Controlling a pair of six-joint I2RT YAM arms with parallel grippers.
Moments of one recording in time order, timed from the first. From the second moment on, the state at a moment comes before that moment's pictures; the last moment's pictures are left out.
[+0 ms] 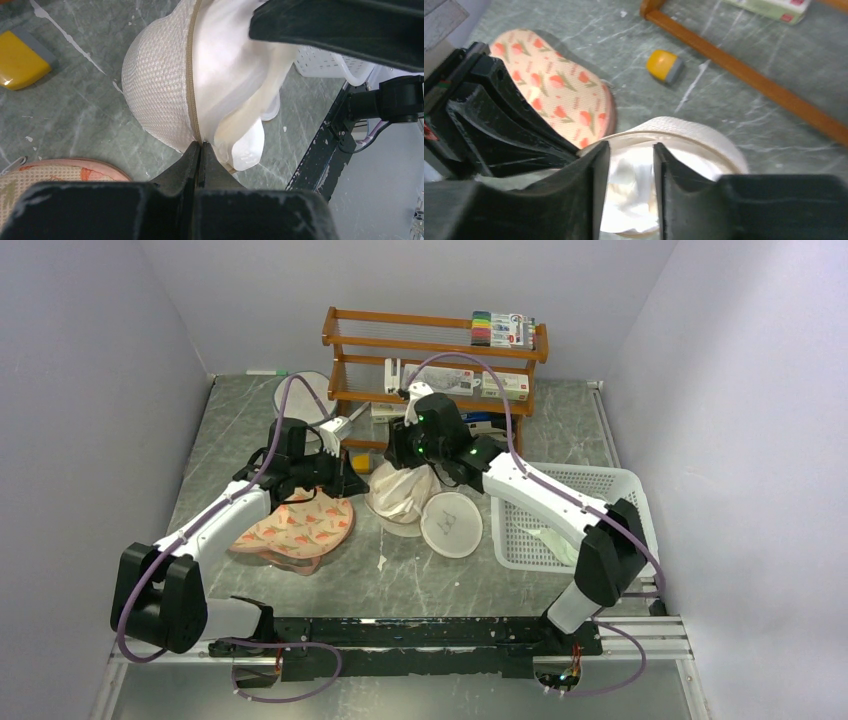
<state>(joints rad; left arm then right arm) -0.32 1.31 0.85 -0.21 0.70 -0.12 0.77 1.61 1.34 -0.25 -0.05 0.33</state>
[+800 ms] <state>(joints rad) -0.32 1.33 0.85 -0.21 0.70 -0.12 1.13 1.49 1.20 -0.40 0.46 0.49</state>
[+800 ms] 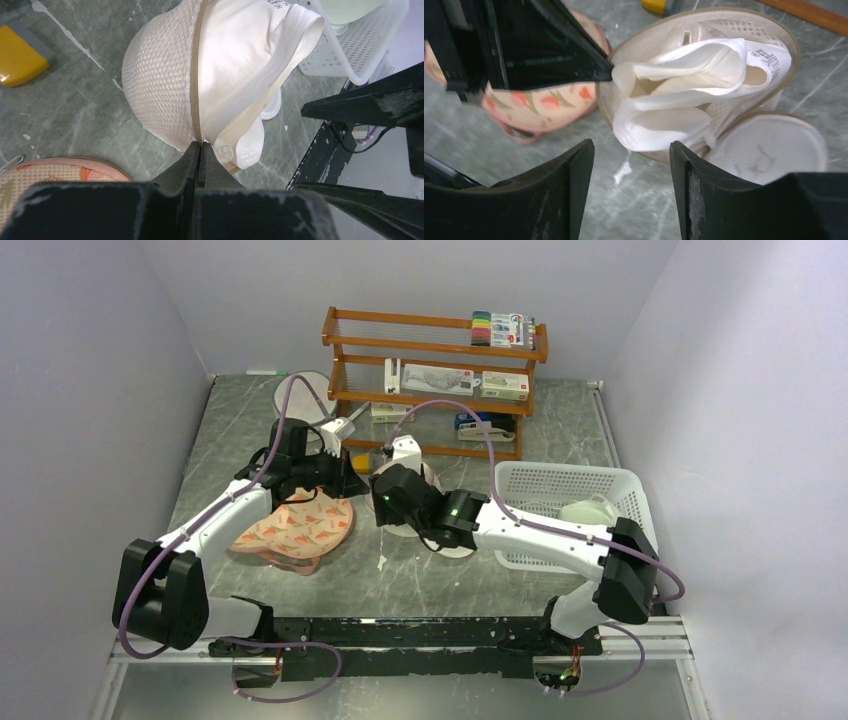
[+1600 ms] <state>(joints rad) -0.32 1.33 0.85 -0.21 0.70 -0.12 1.04 1.50 1.04 -0.15 0.62 0.99</state>
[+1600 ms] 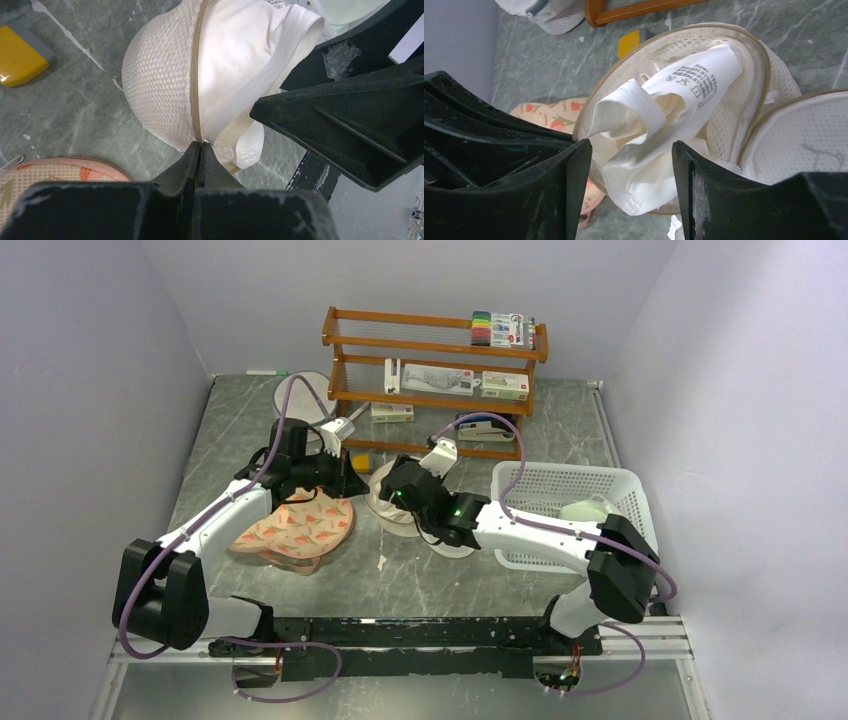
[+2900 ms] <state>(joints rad) -0.32 1.33 0.85 -0.21 0.70 -0.12 1.03 1.33 1.00 -0.07 0.37 0.63</state>
